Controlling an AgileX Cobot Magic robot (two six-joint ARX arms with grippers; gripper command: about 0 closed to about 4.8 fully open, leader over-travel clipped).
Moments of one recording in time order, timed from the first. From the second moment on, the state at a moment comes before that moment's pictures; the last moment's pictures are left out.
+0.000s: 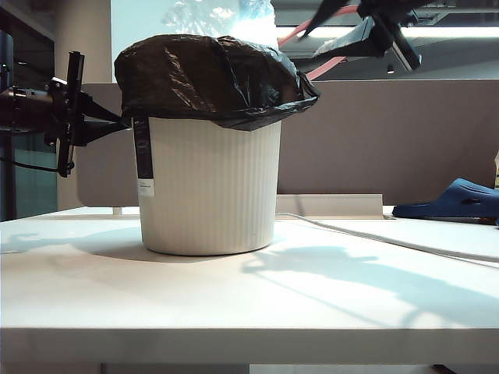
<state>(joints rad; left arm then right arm) 0.06 1.88 1.08 0.83 0.90 -1.16 0.42 1.33 1.00 0.08 -0.36 0.65</state>
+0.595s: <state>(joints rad) 0.08 1.88 1.08 0.83 0.98 -1.16 0.42 1.53 0.96 0.30 -0.41 0.89</state>
